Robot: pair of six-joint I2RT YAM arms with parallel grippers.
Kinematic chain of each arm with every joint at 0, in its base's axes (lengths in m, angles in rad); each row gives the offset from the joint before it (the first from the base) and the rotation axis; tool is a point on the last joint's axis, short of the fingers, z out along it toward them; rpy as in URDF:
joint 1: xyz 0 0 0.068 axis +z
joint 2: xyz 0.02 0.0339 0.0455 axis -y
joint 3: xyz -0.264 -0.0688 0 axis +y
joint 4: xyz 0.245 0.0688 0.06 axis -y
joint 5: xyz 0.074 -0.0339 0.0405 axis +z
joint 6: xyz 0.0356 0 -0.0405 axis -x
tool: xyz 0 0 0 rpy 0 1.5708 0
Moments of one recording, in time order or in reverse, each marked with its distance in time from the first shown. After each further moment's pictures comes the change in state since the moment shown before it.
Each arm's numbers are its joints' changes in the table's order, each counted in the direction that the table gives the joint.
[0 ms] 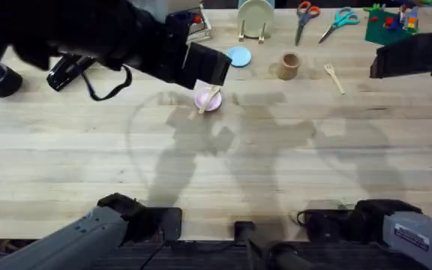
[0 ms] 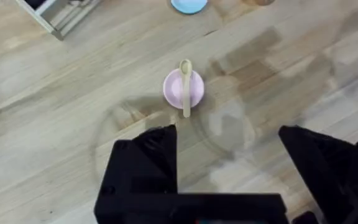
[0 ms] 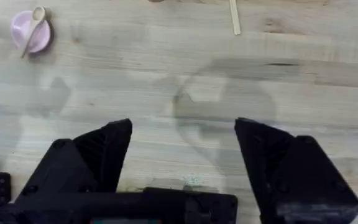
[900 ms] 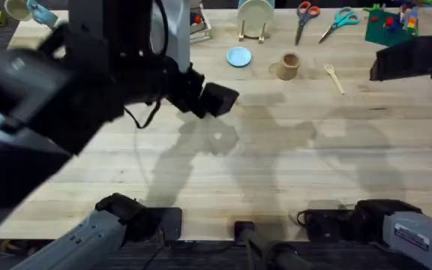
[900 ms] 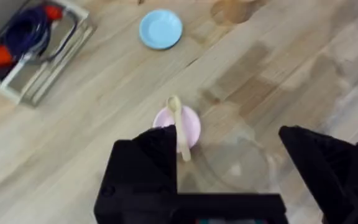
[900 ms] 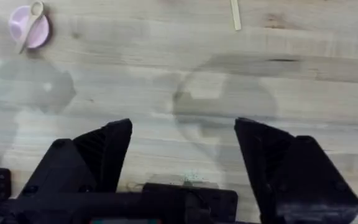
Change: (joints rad) left arm 0.000 0.139 0.468 0.518 -0.122 -0.184; right arm 0.000 0.000 0.000 -0.015 0.000 0.003
